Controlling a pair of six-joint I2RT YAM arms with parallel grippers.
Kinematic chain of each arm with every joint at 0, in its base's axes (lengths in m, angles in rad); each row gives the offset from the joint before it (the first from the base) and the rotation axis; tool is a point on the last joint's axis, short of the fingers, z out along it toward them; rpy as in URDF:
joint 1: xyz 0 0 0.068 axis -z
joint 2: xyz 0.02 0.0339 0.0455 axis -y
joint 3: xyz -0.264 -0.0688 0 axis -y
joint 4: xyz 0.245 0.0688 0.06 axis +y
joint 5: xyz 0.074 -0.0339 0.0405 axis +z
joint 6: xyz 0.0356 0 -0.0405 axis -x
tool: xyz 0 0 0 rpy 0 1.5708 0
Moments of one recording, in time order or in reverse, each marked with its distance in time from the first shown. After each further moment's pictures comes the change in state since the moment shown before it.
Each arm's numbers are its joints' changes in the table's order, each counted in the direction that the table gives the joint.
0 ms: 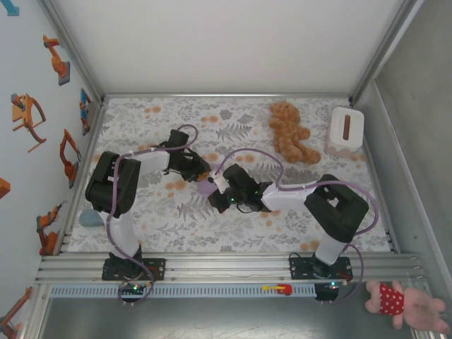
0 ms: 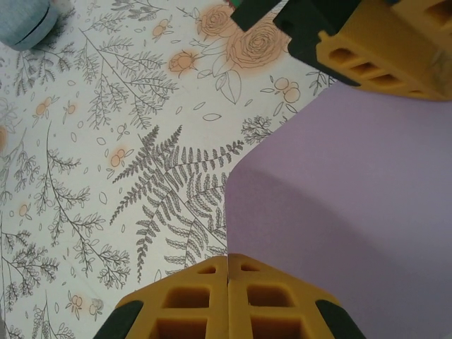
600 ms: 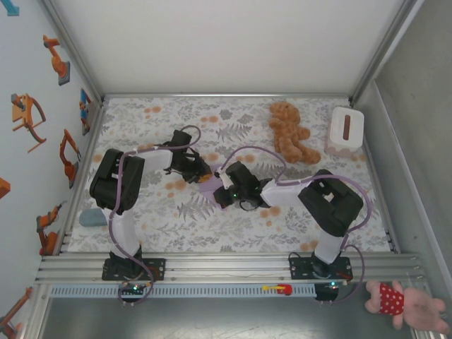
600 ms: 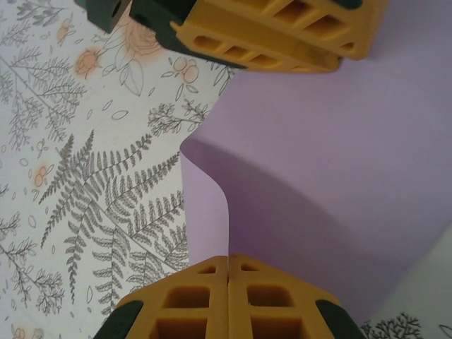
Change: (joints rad) left arm 0.012 -0.039 0.034 0.046 0.012 -0.047; right arm 0.056 -0.059 0.021 0.042 -0.043 -0.108
